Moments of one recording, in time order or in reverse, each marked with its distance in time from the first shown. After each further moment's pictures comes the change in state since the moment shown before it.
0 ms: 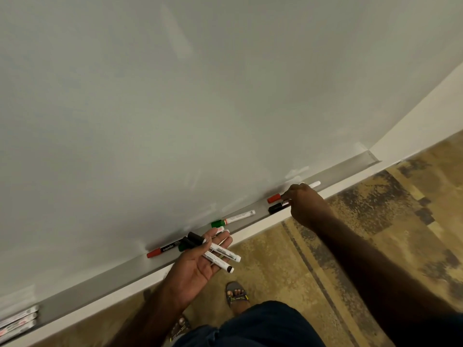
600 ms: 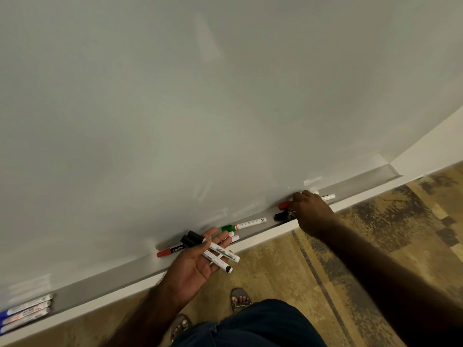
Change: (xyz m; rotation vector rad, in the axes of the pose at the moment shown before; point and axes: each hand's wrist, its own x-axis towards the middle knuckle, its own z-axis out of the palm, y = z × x) left_hand -0.002 0.019 -0.004 -0.009 0.041 0.071; right_hand 0.018 -0.003 0.012 -0.229 -0.002 -0.200
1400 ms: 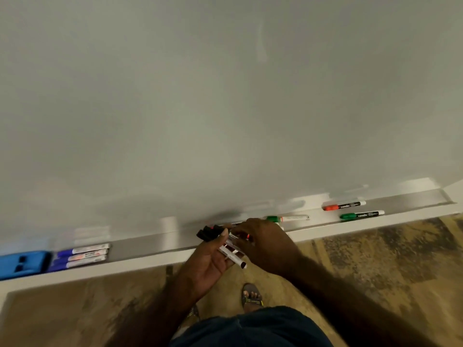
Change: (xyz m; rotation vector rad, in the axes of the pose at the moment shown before) left_hand -0.069 0.017 -0.051 -0.048 0.105 0.132; right_hand -0.024 -0.258 -0.055 0.577 0.052 -0.317
